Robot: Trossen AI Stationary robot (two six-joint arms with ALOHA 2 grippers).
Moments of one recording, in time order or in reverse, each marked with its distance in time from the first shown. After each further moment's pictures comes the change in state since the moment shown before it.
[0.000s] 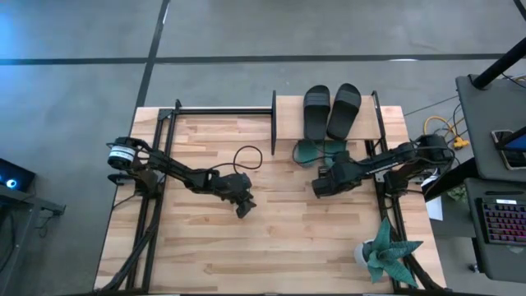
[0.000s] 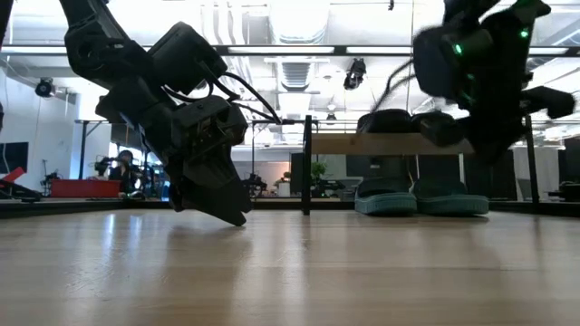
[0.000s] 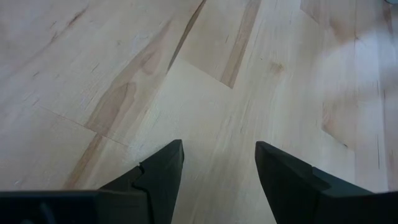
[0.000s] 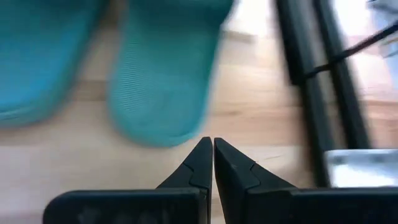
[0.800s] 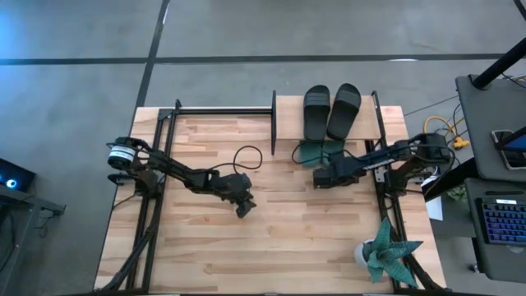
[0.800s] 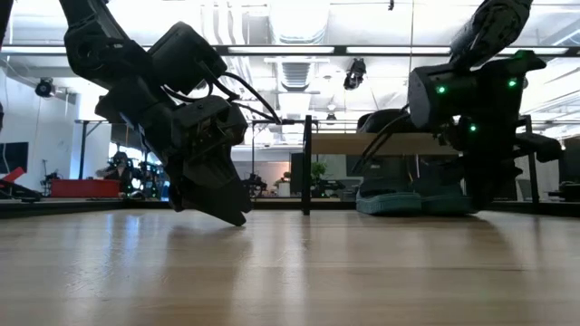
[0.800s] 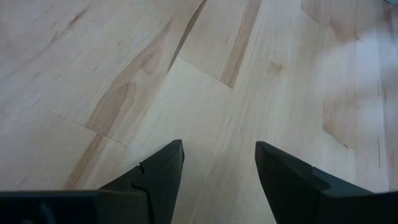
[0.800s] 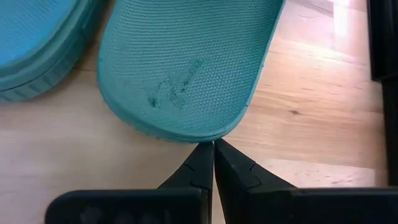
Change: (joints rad) left arm 0.000 0.000 -0.002 0.000 -0.005 0.000; right arm -0.153 0.002 -0.191 0.416 -0.048 -0.327
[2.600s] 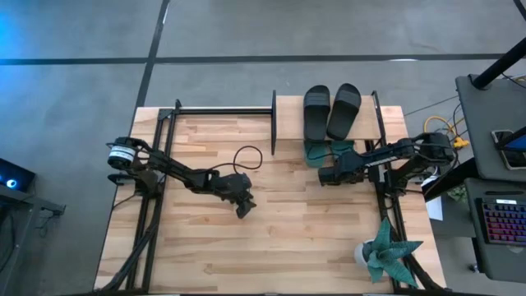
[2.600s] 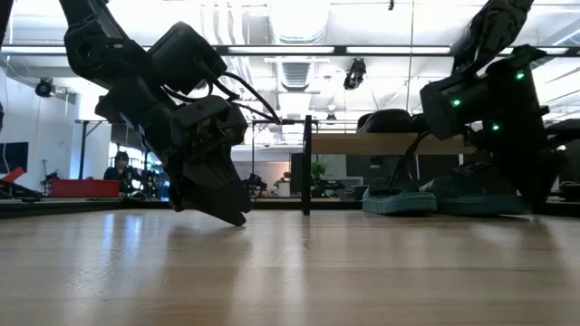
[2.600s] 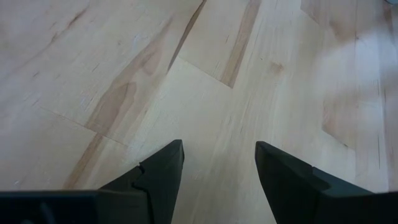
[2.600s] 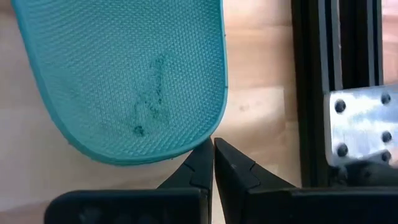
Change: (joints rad) left arm 0.000 0.000 0.000 0.001 -0.001 0.001; right arm -0.037 -0.033 -0.015 -0.253 -0.242 0.179
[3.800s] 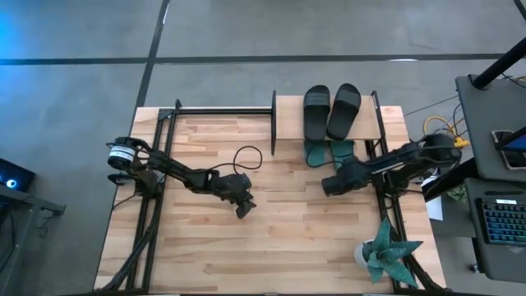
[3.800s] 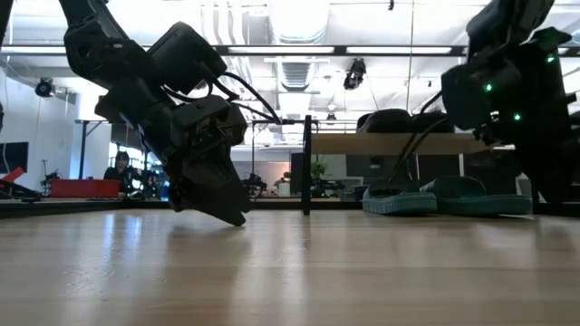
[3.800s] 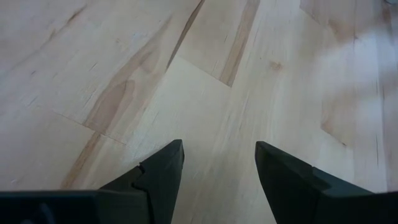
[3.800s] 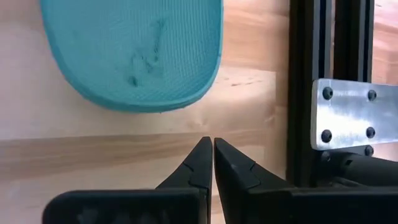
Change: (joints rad) left arm -0.001 0.000 0.000 -0.001 0.003 -0.003; right arm 0.153 -0.041 -0.009 -0.055 -0.024 0.035
